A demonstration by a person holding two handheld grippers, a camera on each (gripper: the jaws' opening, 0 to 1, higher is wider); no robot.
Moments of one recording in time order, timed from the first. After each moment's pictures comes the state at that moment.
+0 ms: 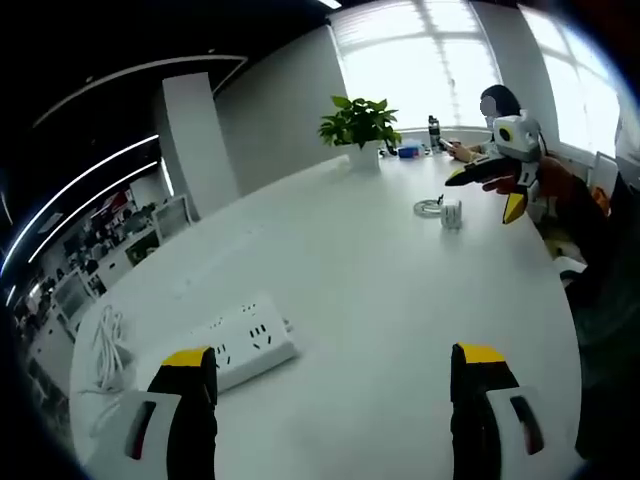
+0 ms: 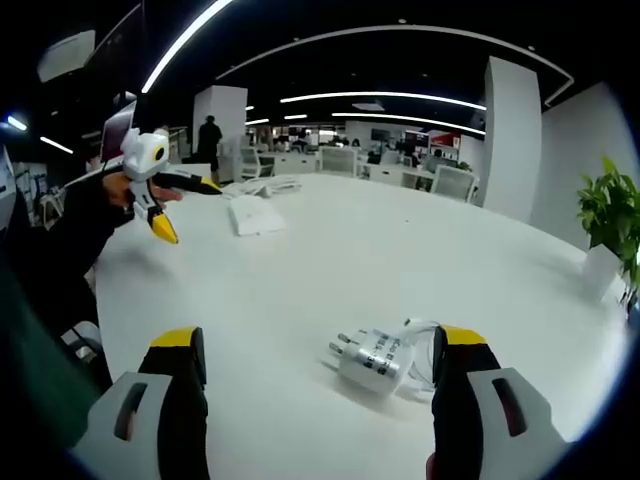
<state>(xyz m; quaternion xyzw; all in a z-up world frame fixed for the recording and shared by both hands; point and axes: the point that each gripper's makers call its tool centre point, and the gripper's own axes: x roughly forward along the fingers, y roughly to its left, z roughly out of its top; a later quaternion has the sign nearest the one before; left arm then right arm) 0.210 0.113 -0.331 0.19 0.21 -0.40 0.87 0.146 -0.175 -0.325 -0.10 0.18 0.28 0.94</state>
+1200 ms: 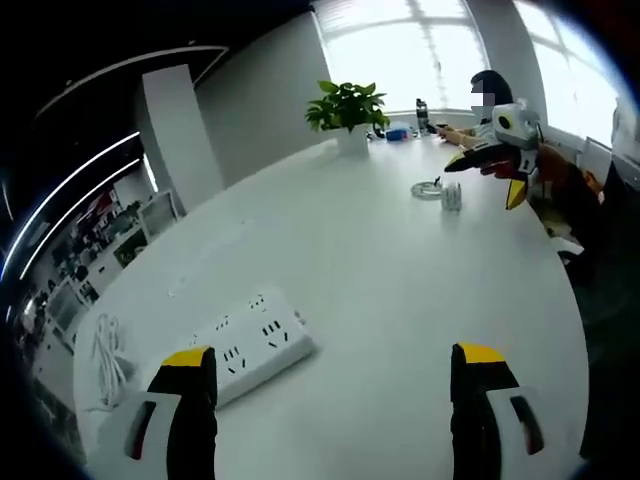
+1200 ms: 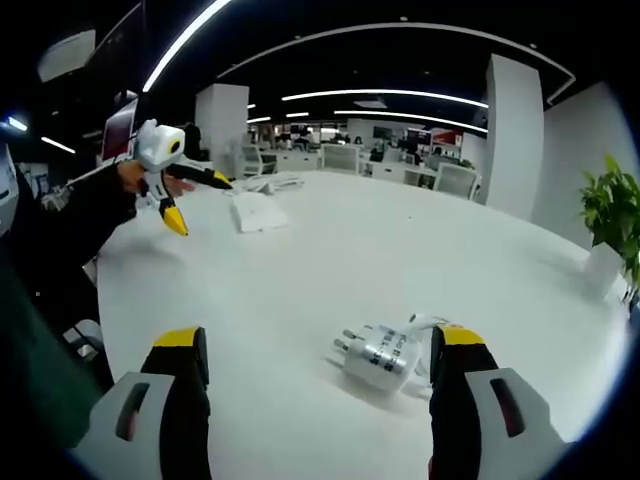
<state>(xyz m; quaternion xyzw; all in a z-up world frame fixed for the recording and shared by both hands) 0.226 0.119 -0.335 0.23 0.24 -0.42 0.84 0.144 -0.172 -0.329 -0.10 0.18 0.29 0.93</state>
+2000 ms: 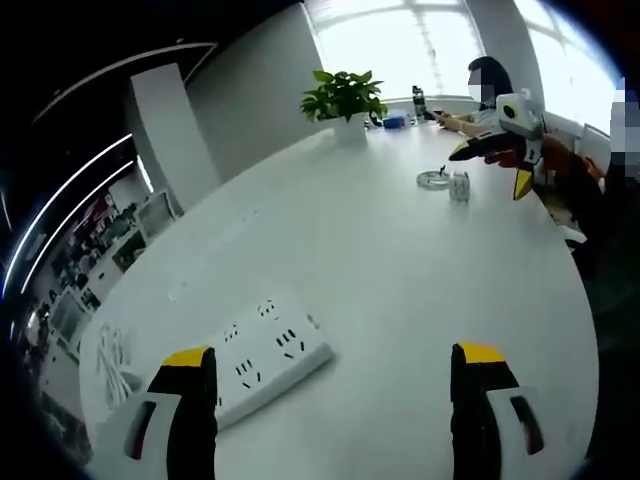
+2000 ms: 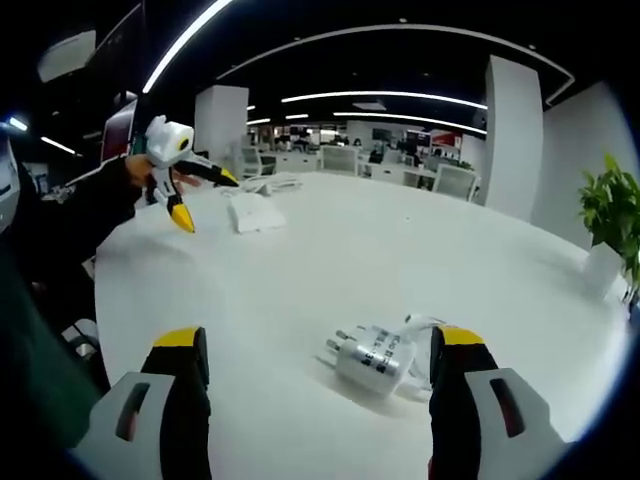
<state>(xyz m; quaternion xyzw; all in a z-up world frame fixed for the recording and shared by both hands) 0.244 0.117 -0.335 0.25 0.25 -0.42 0.83 0.148 -0.175 -0.330 -0.10 0.18 0.29 0.93</state>
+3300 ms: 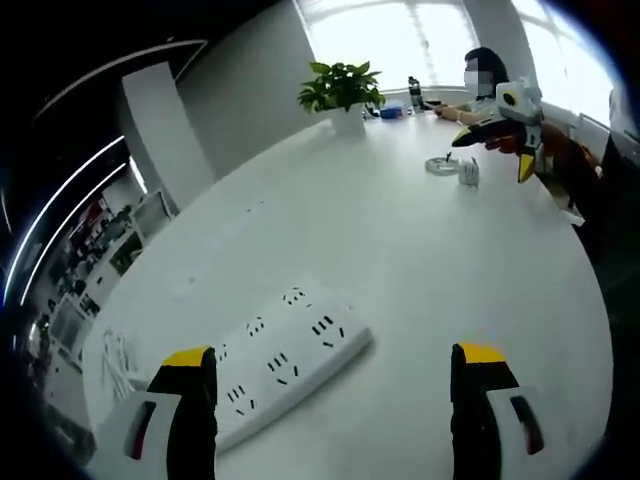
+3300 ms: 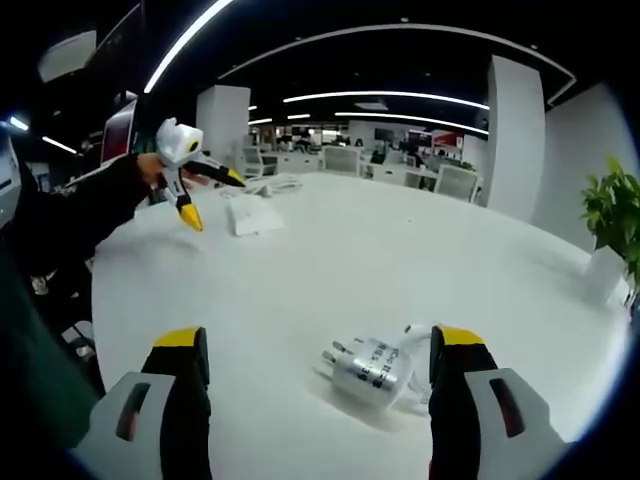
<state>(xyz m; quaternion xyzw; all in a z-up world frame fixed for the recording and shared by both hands) 0.276 0.135 -0.341 0.27 0.26 -0.43 0.82 0.160 -0.174 -0.329 -0.10 0.18 0.29 0.93</state>
